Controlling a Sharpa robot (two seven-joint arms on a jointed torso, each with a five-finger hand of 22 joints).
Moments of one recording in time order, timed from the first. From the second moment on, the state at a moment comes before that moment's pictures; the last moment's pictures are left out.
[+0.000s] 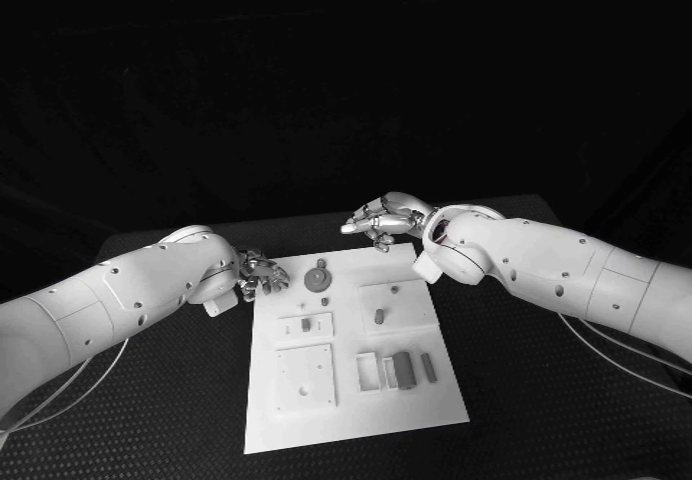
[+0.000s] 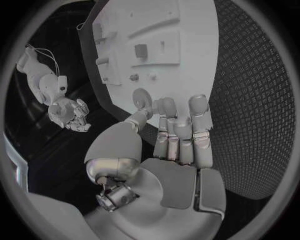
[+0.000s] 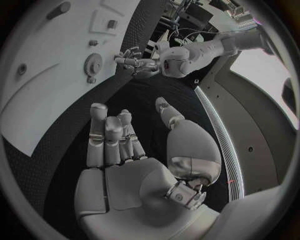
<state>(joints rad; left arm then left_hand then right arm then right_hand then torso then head) 1.27 -0.48 -0.11 0.97 -0.89 0.11 -0.43 0.89 0.07 0.44 -0.10 0.33 1.07 0.05 0.38 0.84 1.12 -0.05 0.85 0.56 1.14 -0.15 1.47 0.67 0.02 1.28 -0.25 0.59 1.31 1.19 -0.65 0.07 1.23 -0.82 -0.12 0.04 0.80 -0.13 0.46 -0.19 0.05 0.77 0.18 0.19 0.65 0.89 0.08 1.19 0.97 1.09 -0.04 1.44 0.89 0.23 1.11 -0.02 0.88 1.31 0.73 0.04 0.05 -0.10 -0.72</state>
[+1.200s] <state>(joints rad) 1.28 -0.65 -0.17 1.27 -0.88 0.15 -0.52 0.87 0.04 0.45 -0.11 0.43 1.10 0.04 0.38 0.84 1.16 -0.06 0.85 0.56 1.15 -0.16 1.48 0.68 0.02 1.30 -0.25 0.60 1.31 1.19 -0.66 0.07 1.23 -0.82 -0.12 0.04 0.80 -0.13 0.46 -0.19 0.05 0.77 0.18 0.19 0.65 0.88 0.07 1.19 0.97 1.09 -0.04 1.44 0.89 0.23 1.11 -0.02 0.88 1.31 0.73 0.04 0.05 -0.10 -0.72</state>
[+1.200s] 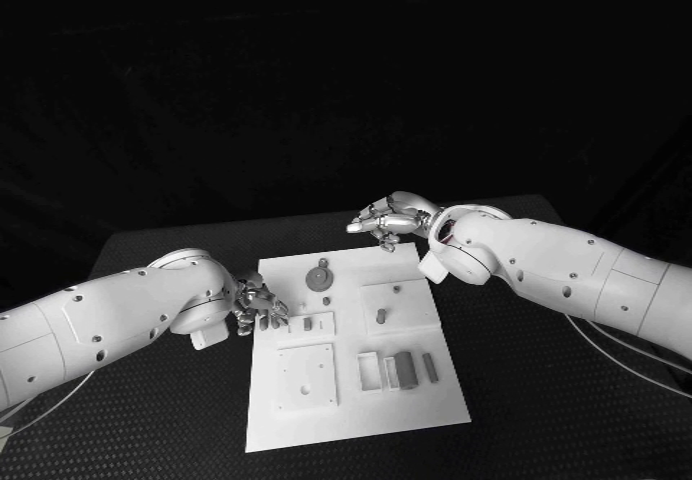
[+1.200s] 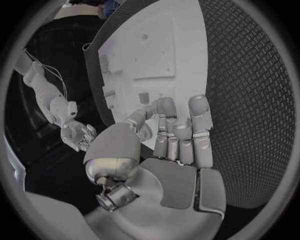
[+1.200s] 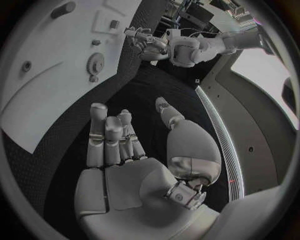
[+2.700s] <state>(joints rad) 1.27 -0.58 -0.18 1.21 -0.95 0.19 -0.52 0.87 0.05 0.45 -0.11 0.43 1.10 0.04 0.38 0.84 1.16 -0.06 0.85 0.56 1.16 -0.16 1.48 0.68 0.02 1.30 -0.25 0.60 1.31 1.19 -0.66 0.07 1.23 -0.82 -0.12 0.04 0.80 -0.13 0.46 -0.19 0.05 0.77 0.18 0.19 0.65 0.88 0.07 1.19 0.97 1.09 -0.04 1.44 0.89 0.23 1.10 -0.02 0.88 1.31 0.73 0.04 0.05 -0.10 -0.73</state>
